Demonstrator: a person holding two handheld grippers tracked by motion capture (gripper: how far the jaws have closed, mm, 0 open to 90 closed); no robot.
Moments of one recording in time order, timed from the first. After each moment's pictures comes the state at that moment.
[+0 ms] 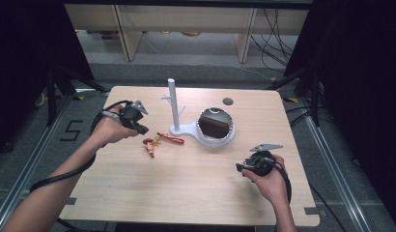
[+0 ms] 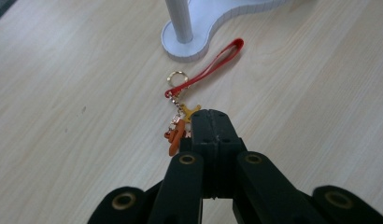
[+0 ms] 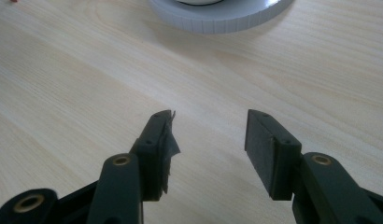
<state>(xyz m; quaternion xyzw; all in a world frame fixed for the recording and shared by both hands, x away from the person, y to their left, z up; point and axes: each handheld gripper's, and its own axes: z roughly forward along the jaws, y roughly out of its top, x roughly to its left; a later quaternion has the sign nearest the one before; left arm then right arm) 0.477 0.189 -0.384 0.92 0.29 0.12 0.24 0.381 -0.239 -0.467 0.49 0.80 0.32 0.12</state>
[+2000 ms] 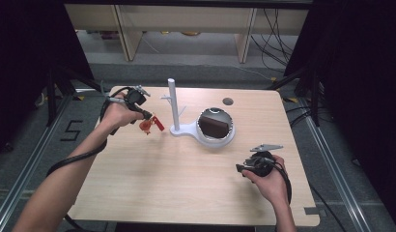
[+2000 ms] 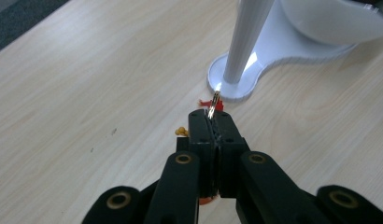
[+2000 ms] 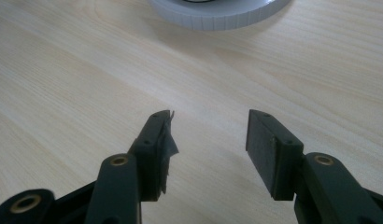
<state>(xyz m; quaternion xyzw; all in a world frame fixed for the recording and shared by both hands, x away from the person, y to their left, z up) 0.527 0.185 -0.372 0.88 0.37 0.13 0.28 0.380 -0.240 -0.468 0.49 0.80 0.32 0.12</state>
